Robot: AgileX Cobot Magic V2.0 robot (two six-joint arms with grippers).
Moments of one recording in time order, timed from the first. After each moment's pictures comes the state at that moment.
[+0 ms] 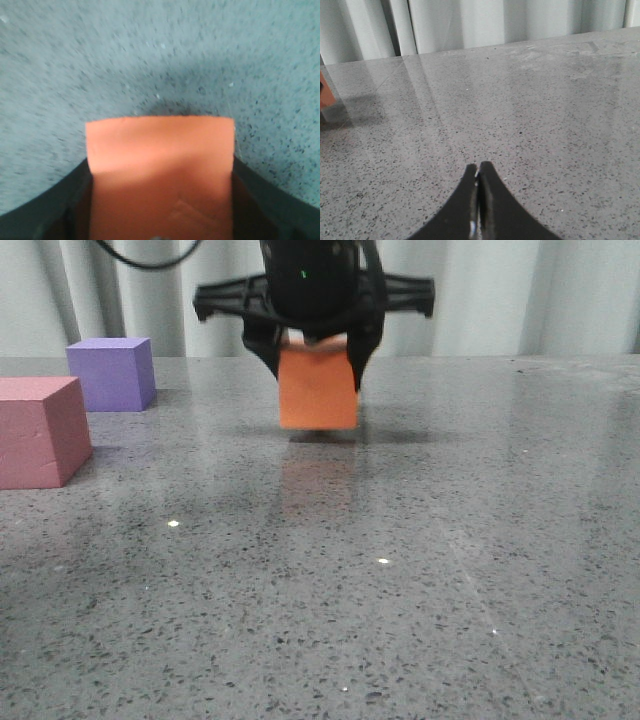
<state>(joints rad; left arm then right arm) -0.79 1.98 -1.78 0.49 0.92 -0.91 0.06 -0.01 0.03 -0.06 0.14 0.22</state>
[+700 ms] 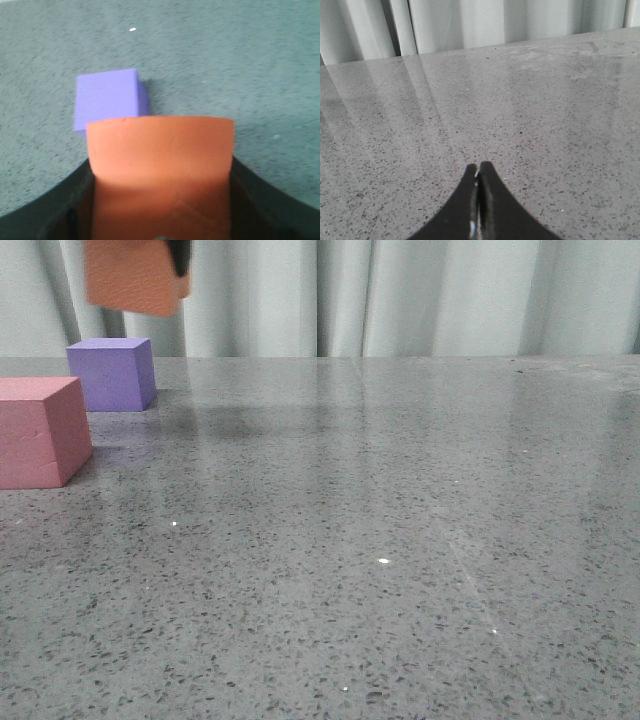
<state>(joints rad) -0.67 1.64 -1.50 0.75 0.98 -0.94 0.06 -0.01 0.03 -0.06 0.14 0.22</state>
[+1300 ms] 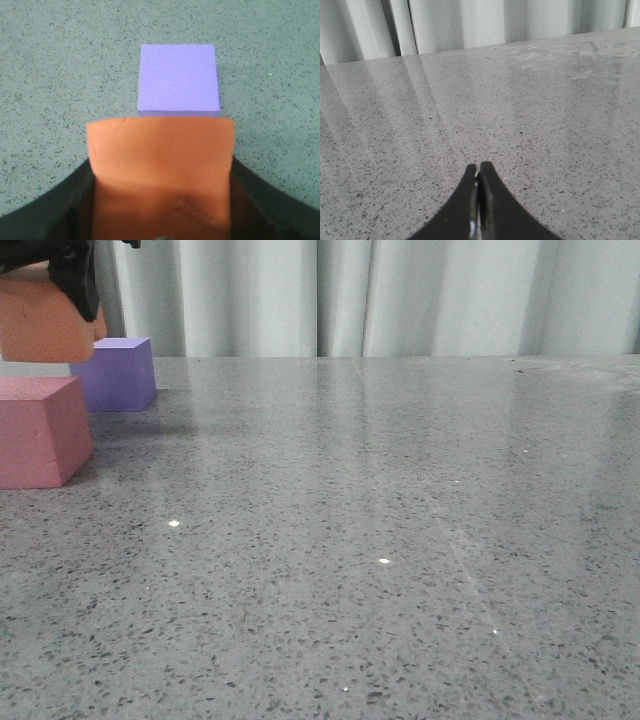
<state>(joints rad) -0.46 1.54 -1.24 0.68 0.70 -0.94 0.06 -0.01 0.03 -0.06 0.14 0.22</state>
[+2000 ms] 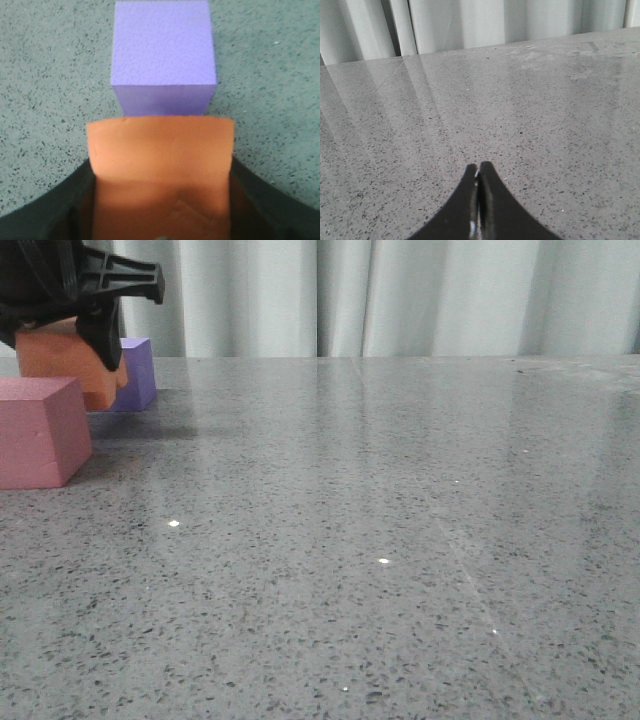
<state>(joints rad) -0.45 1.62 -1.22 0.64 0.66 -0.93 0.06 -0.01 0.03 -0.06 0.14 0.22</state>
